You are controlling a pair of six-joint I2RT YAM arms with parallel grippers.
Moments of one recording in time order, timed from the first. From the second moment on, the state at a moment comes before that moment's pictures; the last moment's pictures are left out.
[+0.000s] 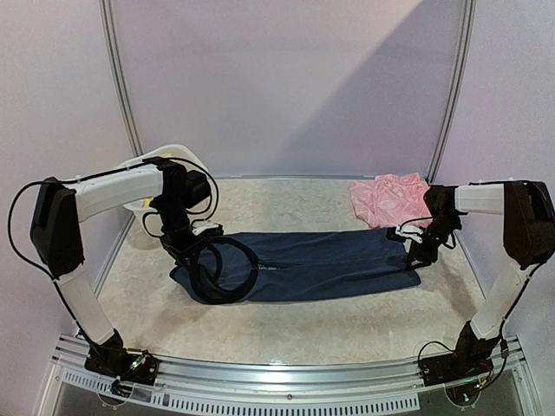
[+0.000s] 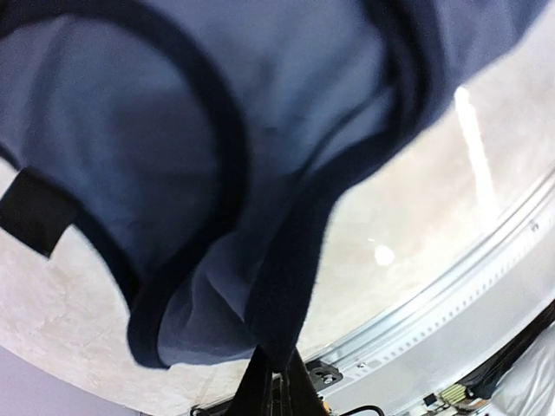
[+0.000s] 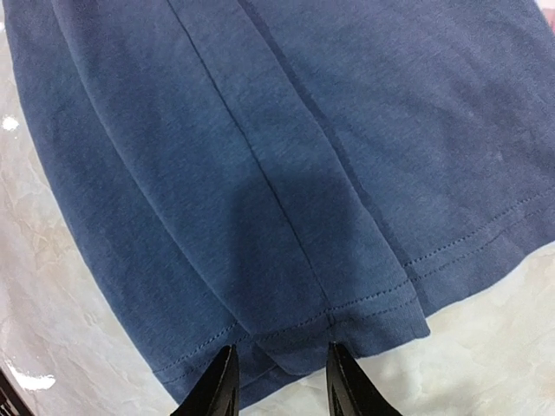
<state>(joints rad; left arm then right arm) -0.51 1.77 1.41 -1.35 0.19 0.14 0.05 1.77 1.10 -0.85 -0.30 -1.06</state>
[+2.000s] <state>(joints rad) -0.85 1.81 1.32 -1.22 -0.33 0.44 0.05 1.64 1.15 -0.97 -0.36 -1.02</state>
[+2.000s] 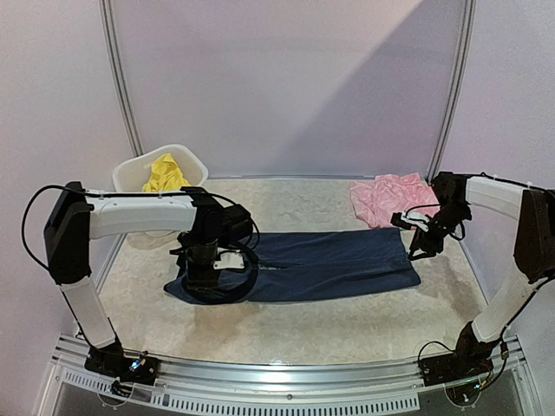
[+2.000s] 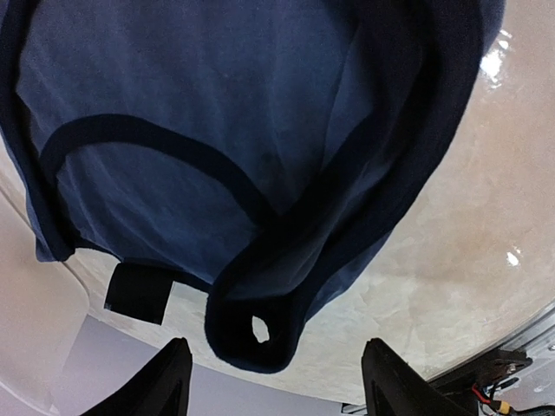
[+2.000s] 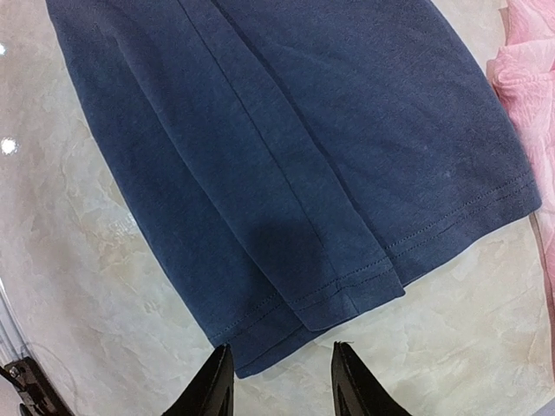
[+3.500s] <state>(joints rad) -0.80 1.70 1.19 -1.29 -0.45 0.42 0.05 1.59 1.08 -0.99 -0.38 -1.06</state>
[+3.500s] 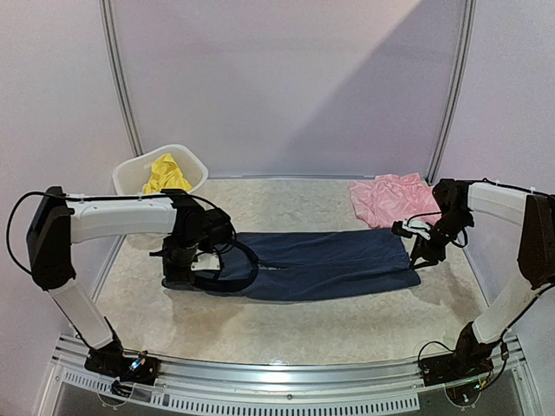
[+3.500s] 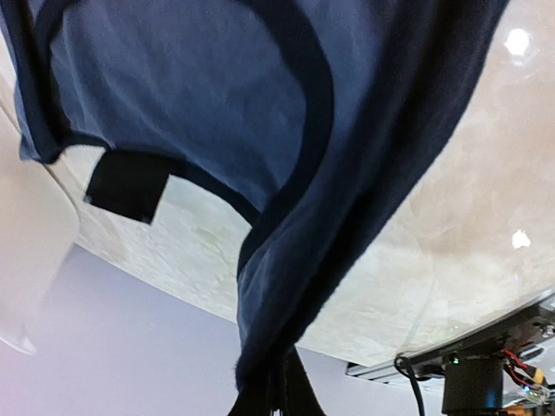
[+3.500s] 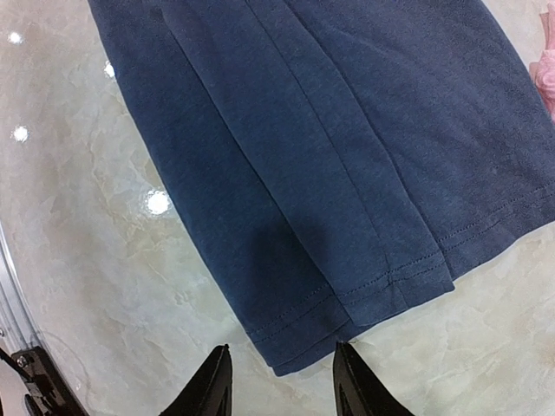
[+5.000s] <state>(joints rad) -0.41 2.09 1.40 -1.35 -0.01 0.22 0.07 1.89 1.21 -0.80 -0.25 -0.96</state>
